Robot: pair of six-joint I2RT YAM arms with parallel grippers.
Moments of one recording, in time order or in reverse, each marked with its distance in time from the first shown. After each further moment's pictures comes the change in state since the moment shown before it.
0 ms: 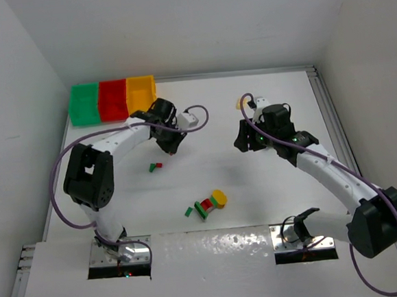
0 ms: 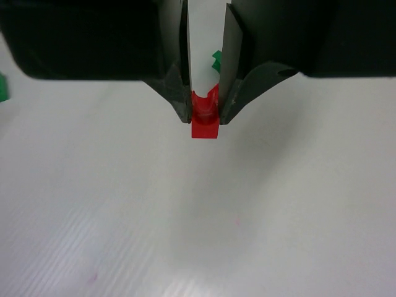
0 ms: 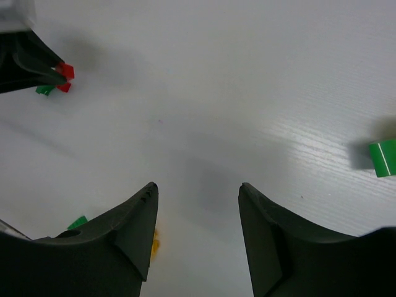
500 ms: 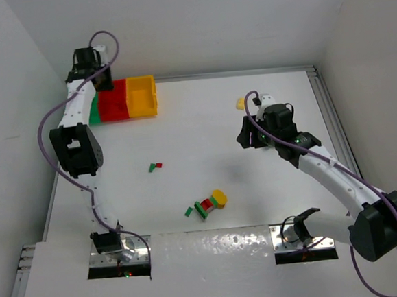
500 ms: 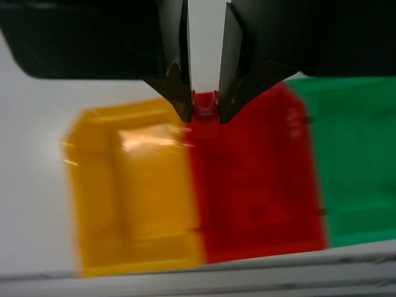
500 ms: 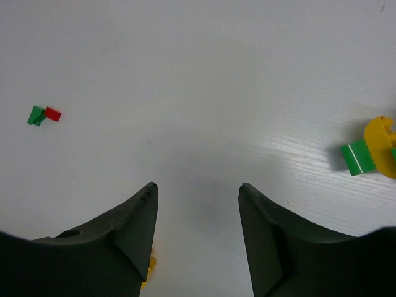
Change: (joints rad) left arm 0.476 0.376 0.835 0.020 -0.095 -0.456; right arm 0.000 -0.034 -0.001 0.013 0.089 0.038
